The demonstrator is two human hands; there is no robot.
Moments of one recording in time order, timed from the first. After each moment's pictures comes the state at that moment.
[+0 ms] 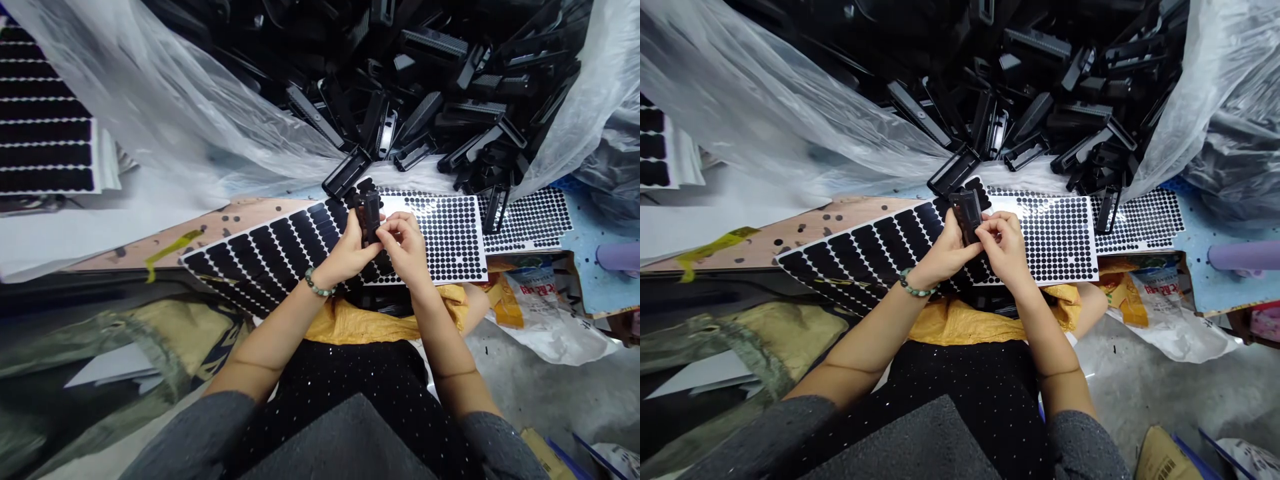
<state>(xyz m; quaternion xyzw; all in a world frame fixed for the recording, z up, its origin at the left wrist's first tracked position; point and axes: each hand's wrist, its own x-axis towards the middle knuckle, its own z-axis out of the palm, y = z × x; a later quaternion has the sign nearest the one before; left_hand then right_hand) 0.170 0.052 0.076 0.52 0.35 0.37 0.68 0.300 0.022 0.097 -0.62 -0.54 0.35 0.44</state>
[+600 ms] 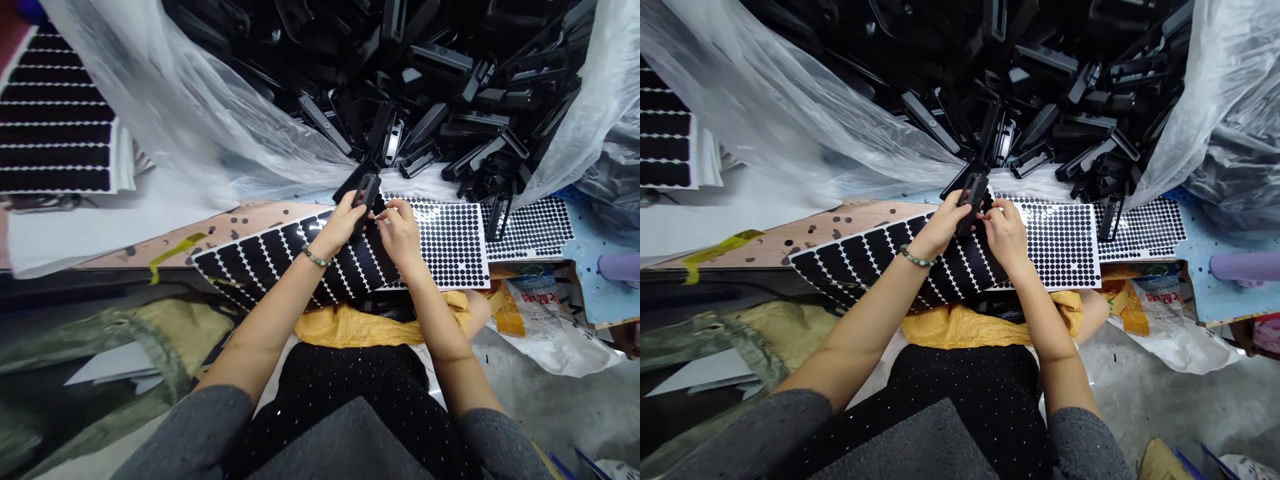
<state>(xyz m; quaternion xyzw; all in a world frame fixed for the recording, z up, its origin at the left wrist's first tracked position) 0.165 0.104 0.079 0.43 0.48 0.36 0.68 0.306 0.062 0.073 -0.65 -0.64 0.22 0.34</state>
